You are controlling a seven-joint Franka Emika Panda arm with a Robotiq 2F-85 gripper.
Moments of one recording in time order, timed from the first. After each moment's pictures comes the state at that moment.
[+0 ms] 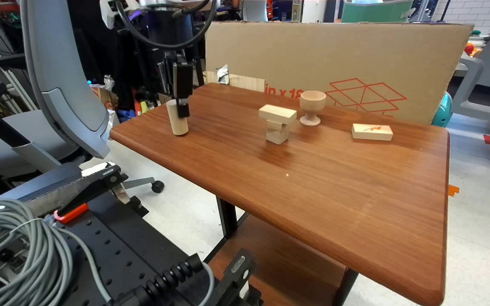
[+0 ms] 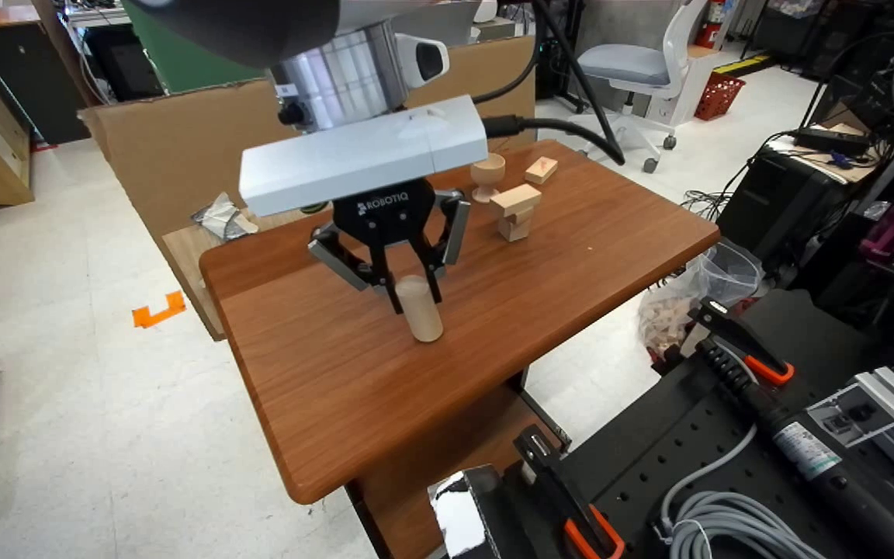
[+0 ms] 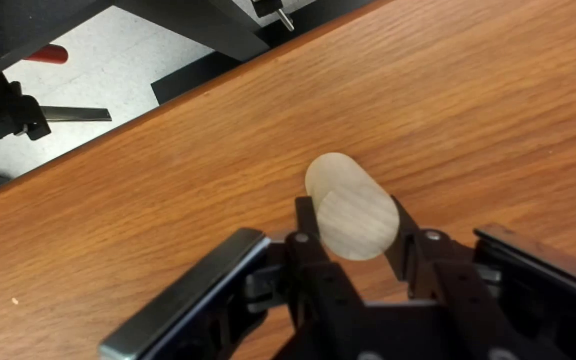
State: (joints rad) arm 0.29 0.50 0.03 -2.01 -0.10 2.27 0.76
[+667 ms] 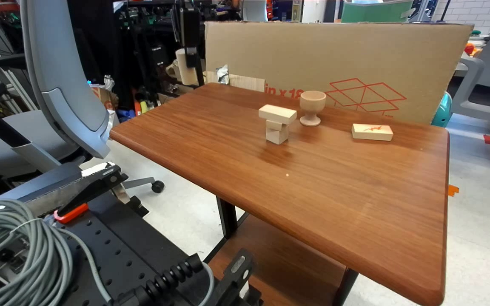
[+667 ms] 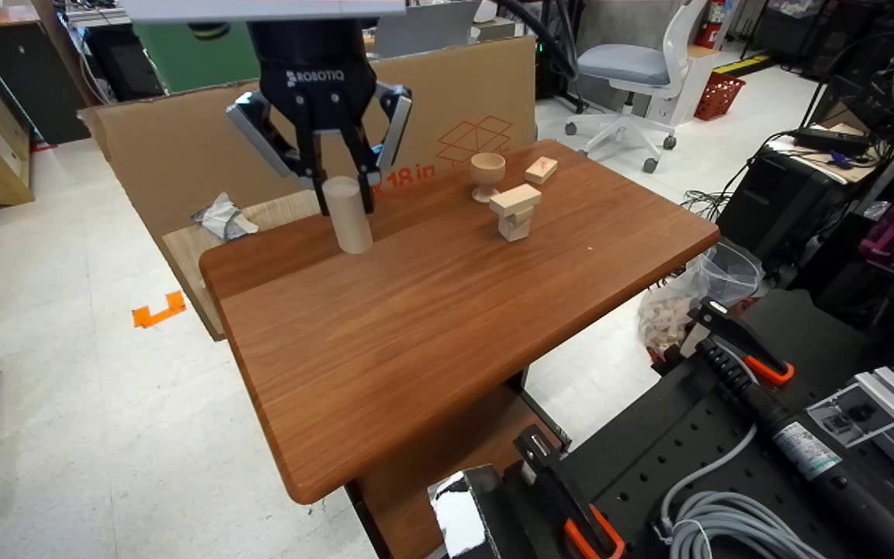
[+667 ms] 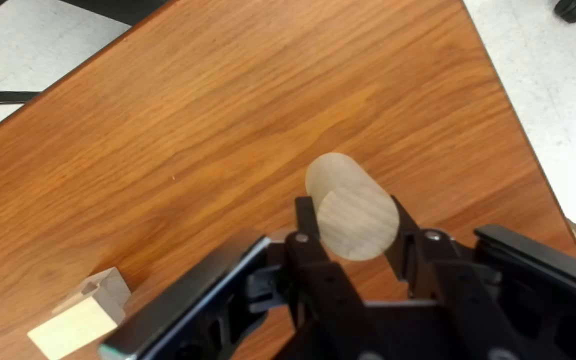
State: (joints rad) arm 0.28 0.45 0.03 -1.87 0.00 2.22 0.80
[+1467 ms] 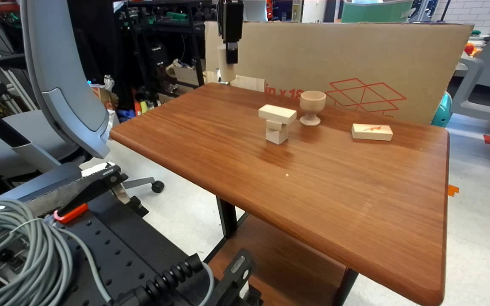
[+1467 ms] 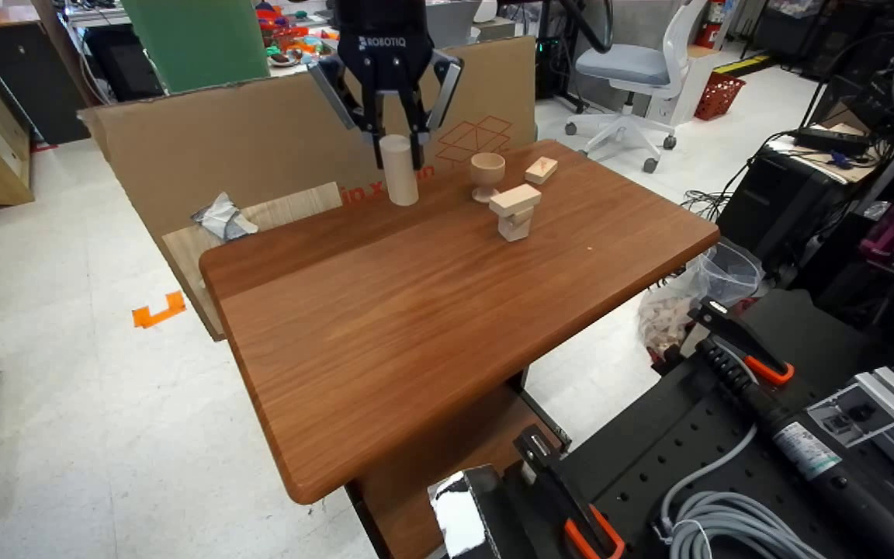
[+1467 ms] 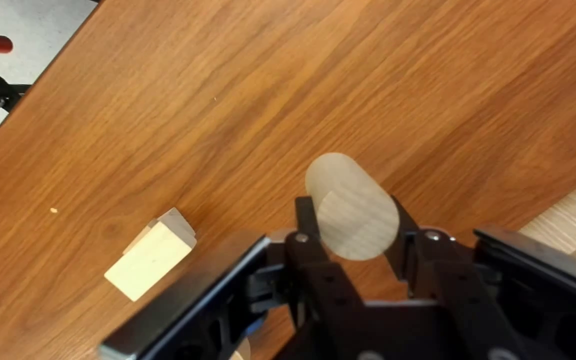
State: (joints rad) arm 0.18 0.50 -0.01 -1.77 0.01 2.18 0.87
